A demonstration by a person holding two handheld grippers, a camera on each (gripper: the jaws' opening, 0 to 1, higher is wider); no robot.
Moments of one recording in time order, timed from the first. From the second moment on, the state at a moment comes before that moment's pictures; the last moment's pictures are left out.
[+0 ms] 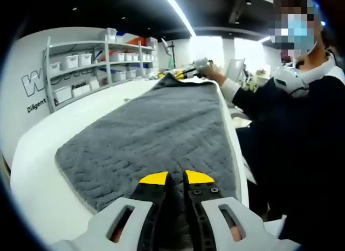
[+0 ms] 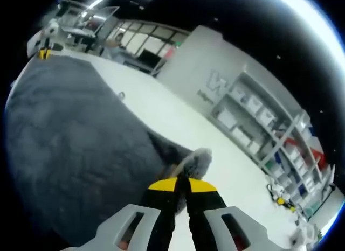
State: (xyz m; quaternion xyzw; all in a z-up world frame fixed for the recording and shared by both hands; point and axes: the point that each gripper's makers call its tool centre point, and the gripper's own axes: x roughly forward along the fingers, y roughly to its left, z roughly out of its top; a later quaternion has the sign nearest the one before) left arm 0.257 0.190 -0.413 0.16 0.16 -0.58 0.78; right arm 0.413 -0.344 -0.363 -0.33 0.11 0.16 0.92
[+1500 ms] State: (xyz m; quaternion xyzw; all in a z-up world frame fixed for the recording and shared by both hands) left arm 0.256 0.192 -0.413 0.15 0.16 -0.58 0.78; right arm 0.427 -0.359 -0.371 -0.33 0.13 0.16 0.92
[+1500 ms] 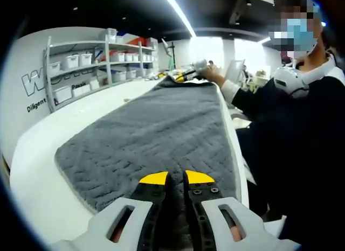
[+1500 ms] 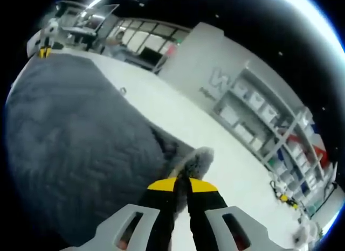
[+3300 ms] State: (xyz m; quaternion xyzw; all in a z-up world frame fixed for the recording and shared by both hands) left arm 0.254 0.189 -0.414 0.15 0.16 -0.58 0.78; right arm 0.404 -0.340 -0.385 -0.33 0.18 0.17 0.91
